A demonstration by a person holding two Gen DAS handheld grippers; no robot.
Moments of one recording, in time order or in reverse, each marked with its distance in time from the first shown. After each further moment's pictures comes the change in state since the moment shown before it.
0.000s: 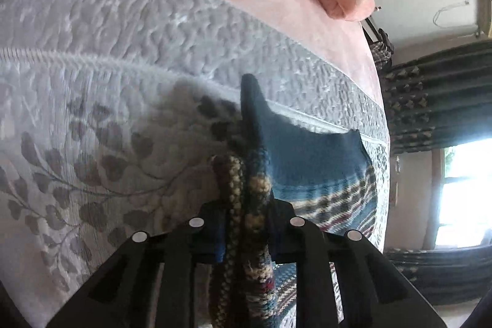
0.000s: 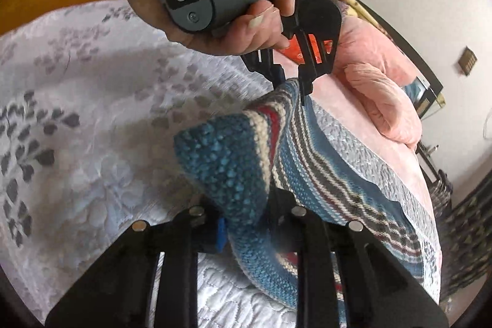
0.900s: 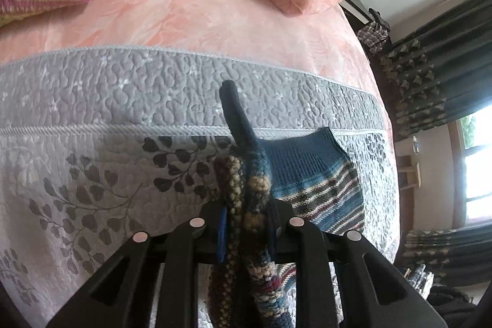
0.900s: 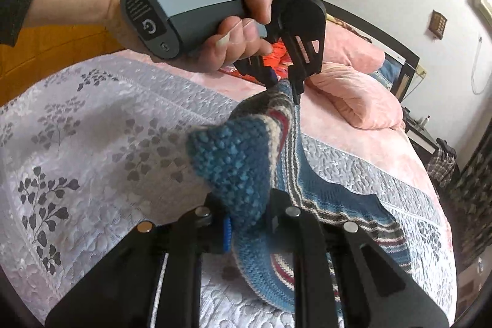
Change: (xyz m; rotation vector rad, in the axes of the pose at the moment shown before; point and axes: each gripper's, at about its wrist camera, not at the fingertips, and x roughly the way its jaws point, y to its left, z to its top) left arm -0.039 -0.123 0.010 0.158 -0.025 0.125; right arm -0.056 -0.090 0.016 0.228 -0.083 -0.010
